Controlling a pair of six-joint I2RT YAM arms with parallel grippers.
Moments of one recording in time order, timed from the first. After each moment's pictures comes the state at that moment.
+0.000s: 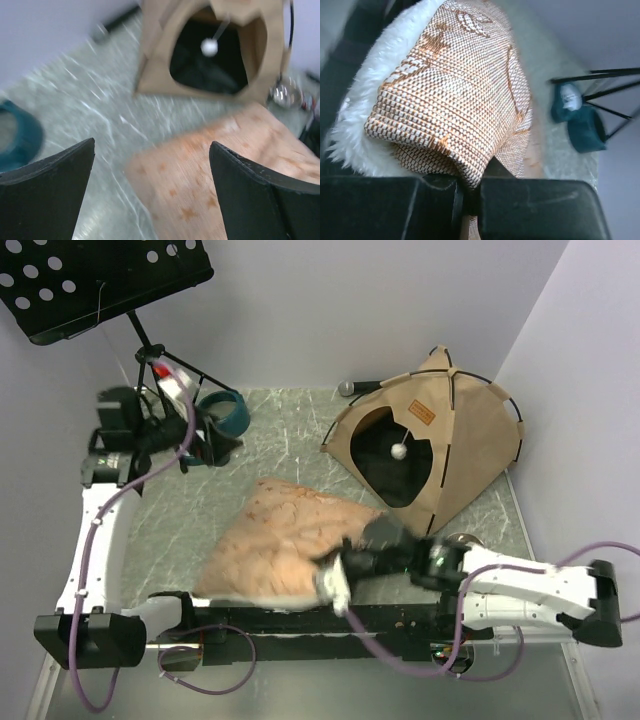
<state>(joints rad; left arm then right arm) 0.02 1.13 1.26 -0.49 0.91 0.15 1.26 0.91 0.72 -0.26 -0.30 -0.90</state>
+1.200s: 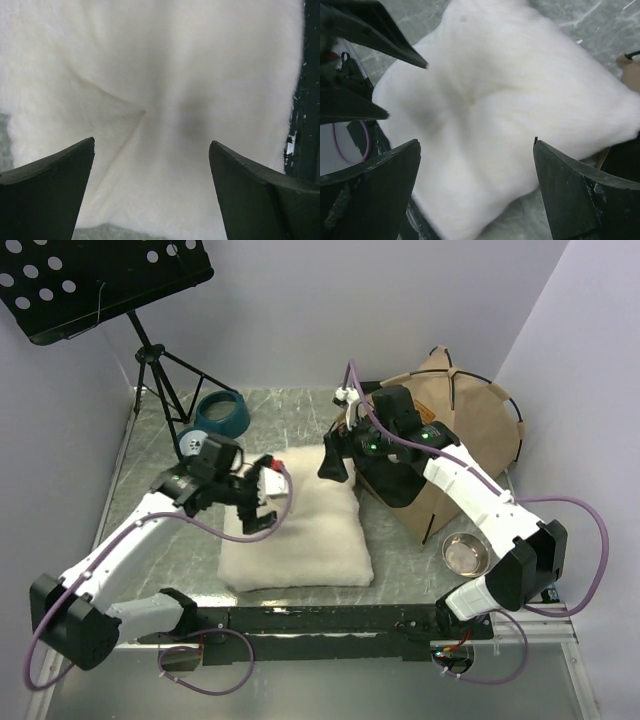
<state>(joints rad) -0.47 1.14 1.06 -0.74 0.63 0.79 0.53 1.45 1.43 -0.63 -0.53 -0.01</state>
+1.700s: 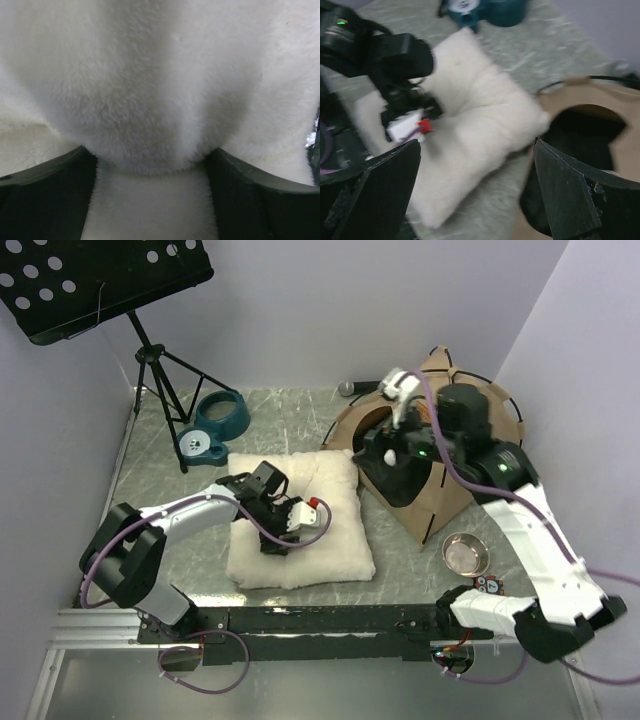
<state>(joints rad) -0.66 1.51 0.89 -0.57 0.52 0.86 0.51 1.18 1.54 -0.79 -0.43 -0.15</state>
